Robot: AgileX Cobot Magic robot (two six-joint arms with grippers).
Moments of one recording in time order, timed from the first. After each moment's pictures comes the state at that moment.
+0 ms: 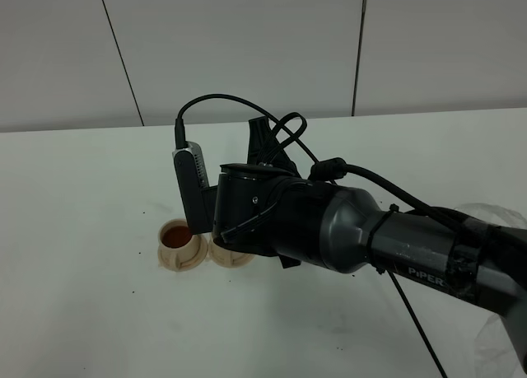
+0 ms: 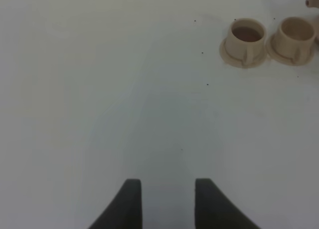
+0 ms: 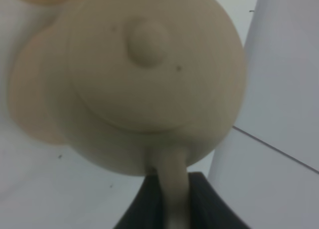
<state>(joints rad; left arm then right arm) 0.23 0.07 -0.51 -0.13 1.06 0.21 0.95 2.09 -1.67 -0.85 0.92 -0.42</state>
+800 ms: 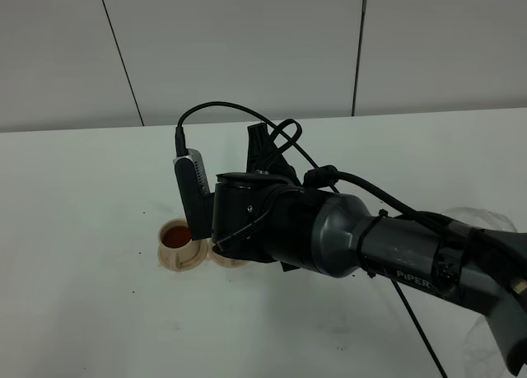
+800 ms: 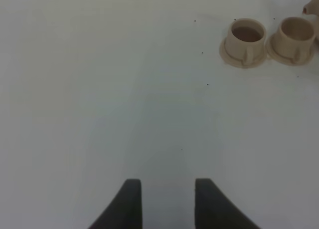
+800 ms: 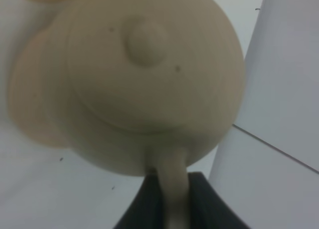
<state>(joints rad) 0.23 0.07 -0.51 -0.13 1.06 0.21 0.95 2.12 -1.67 -0.88 0.92 -0.40</state>
